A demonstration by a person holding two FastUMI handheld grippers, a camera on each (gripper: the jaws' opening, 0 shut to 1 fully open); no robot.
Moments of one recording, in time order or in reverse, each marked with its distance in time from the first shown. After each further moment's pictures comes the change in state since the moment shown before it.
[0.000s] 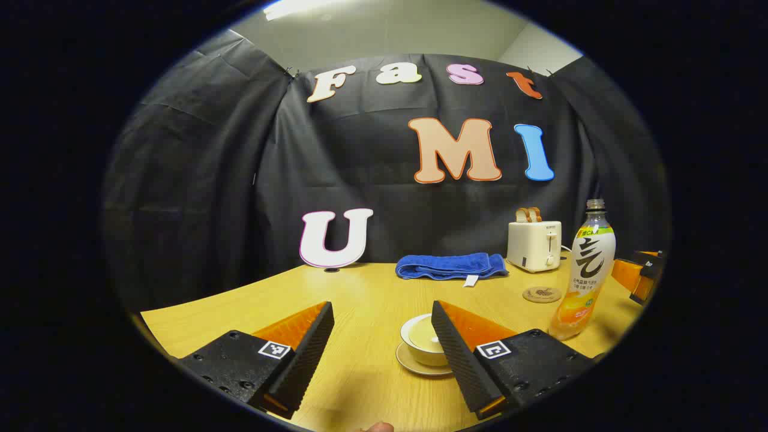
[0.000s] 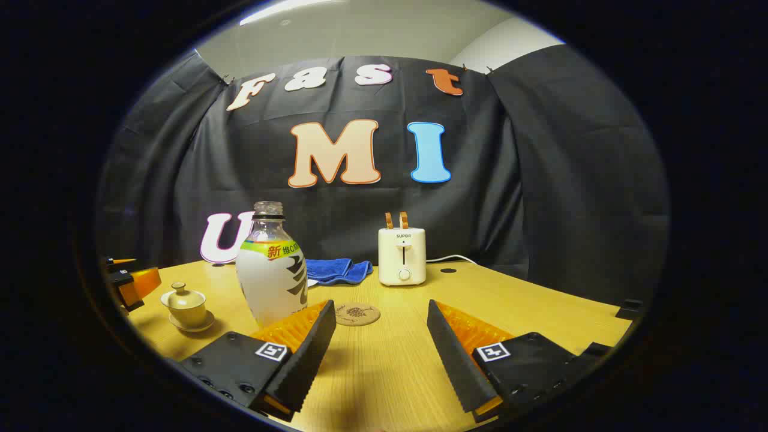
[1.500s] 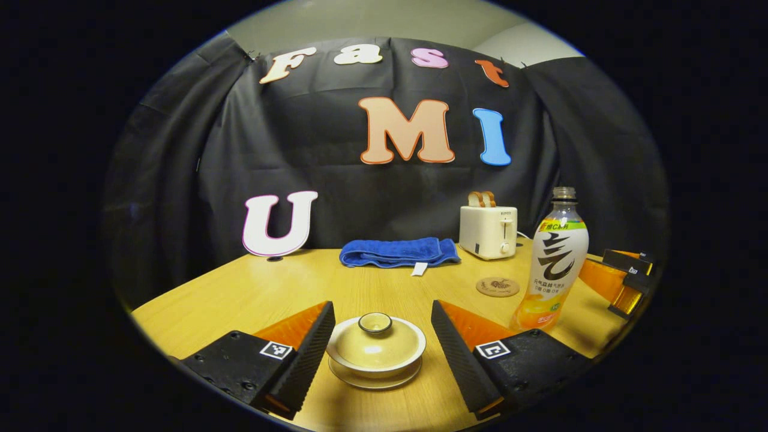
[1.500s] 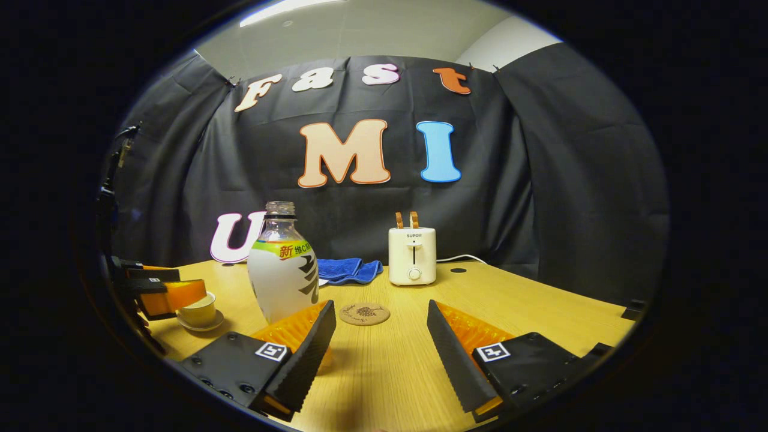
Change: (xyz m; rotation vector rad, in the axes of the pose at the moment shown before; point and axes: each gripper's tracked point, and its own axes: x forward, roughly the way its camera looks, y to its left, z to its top) left arm 0.031 -0.074 -0.017 0.002 0.129 -0.237; right arm -0.001 0.011 -0.001 0.002 0.009 0.053
